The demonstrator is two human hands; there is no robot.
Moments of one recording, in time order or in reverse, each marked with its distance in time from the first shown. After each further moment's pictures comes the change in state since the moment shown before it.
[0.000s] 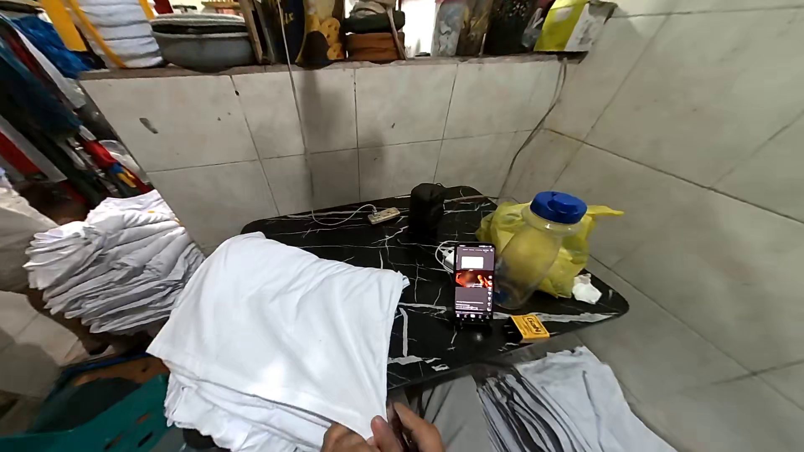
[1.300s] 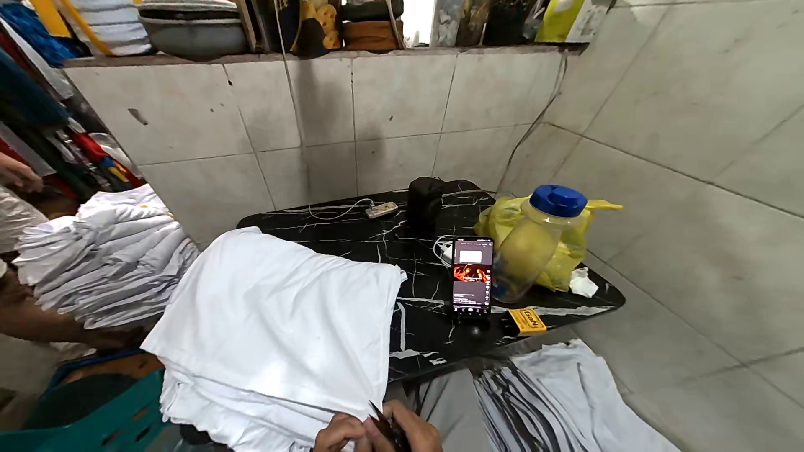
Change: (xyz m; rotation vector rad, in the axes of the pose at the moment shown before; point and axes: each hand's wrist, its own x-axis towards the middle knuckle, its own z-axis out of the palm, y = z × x) left_hand 0.000 0.002 0.006 -0.271 0.072 -0.191; right_hand -0.005 0.006 0.001 -0.285 0.052 -0.112
